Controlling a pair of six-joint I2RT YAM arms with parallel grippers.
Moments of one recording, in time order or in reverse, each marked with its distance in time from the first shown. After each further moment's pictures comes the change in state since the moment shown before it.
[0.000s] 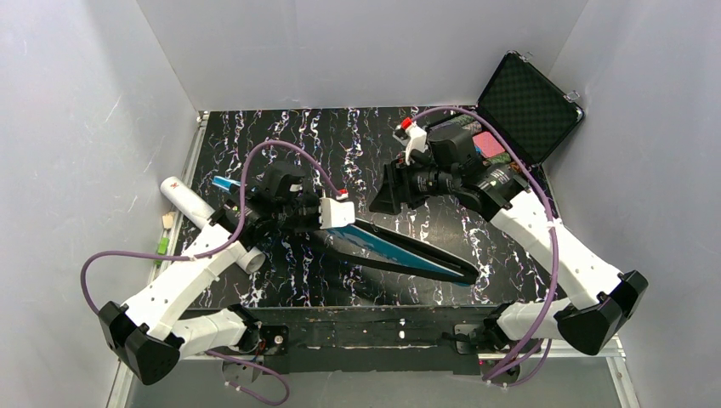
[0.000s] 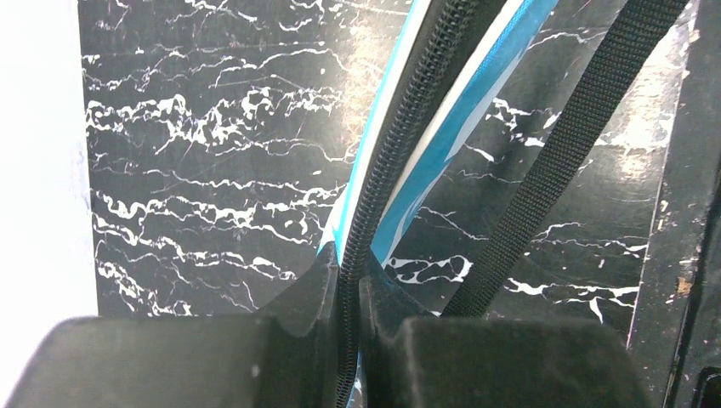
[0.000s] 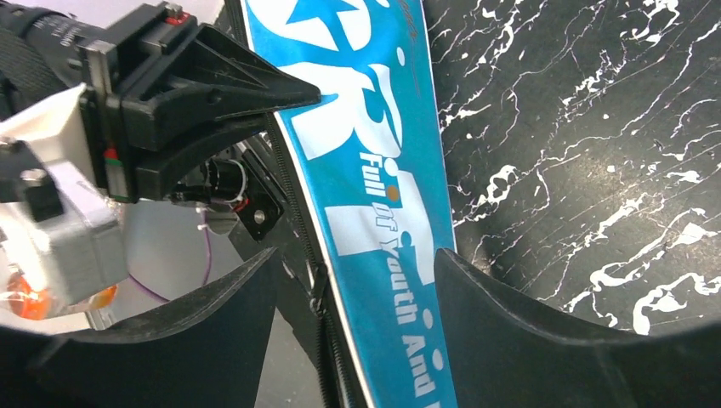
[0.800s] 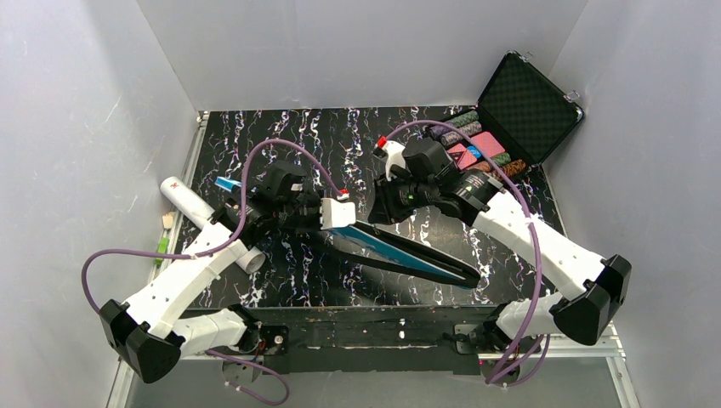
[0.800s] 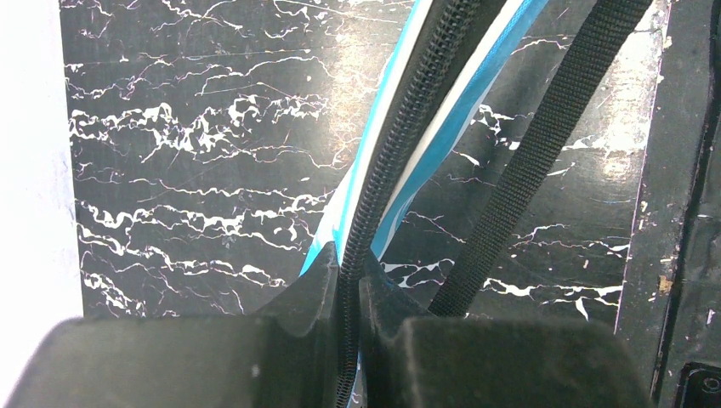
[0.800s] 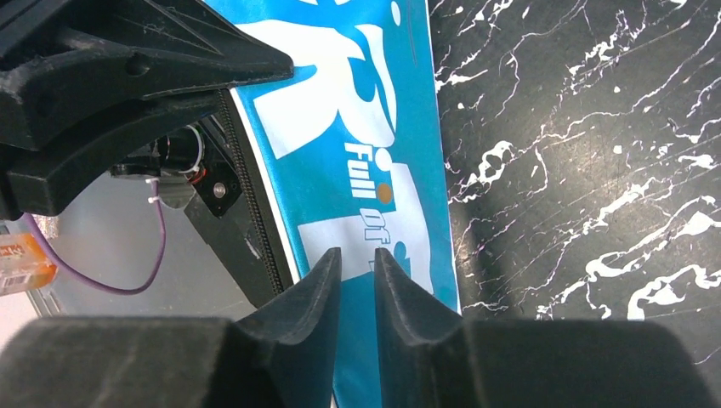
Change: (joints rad) left arm 0.000 0.012 0.019 -0.025 0.042 -0.005; right arm 0.121 0.063 -0.037 -0.002 0.102 -0.074
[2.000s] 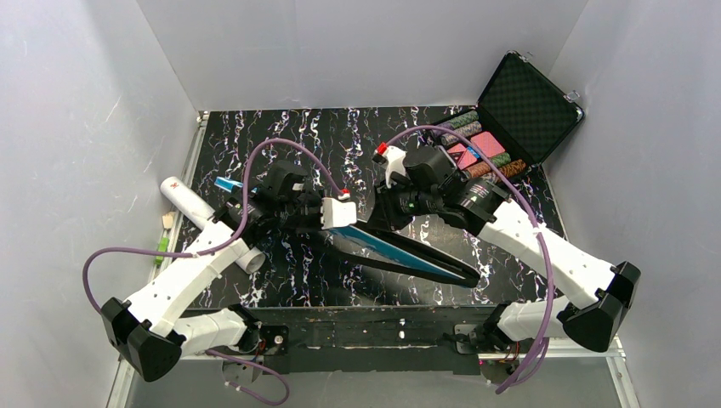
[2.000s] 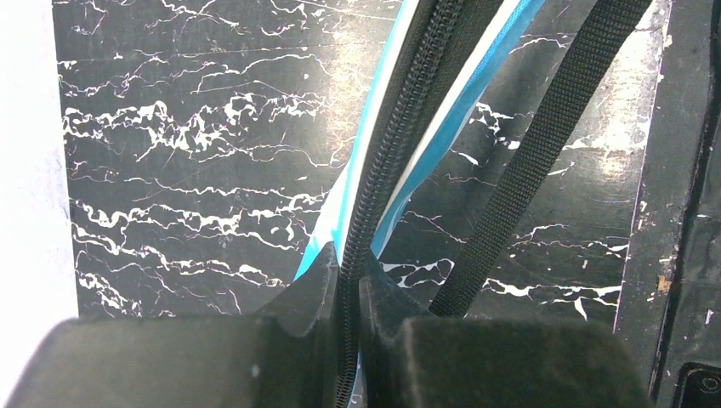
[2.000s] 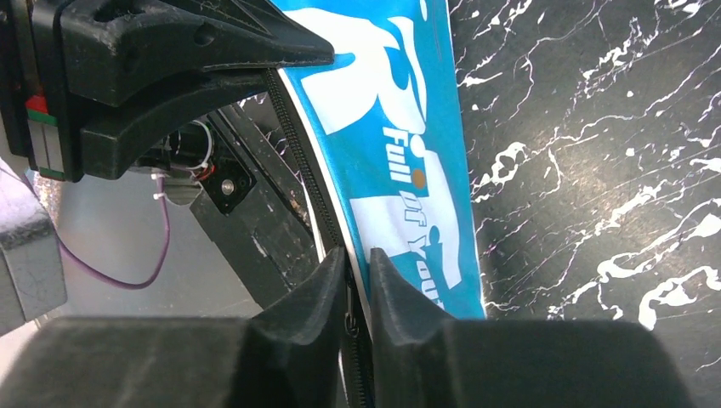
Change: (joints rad) left arm 0.000 0.007 0.000 0.000 -0.002 -0.003; right arm 0.057 -0.061 -0.039 0.018 0.049 0.022
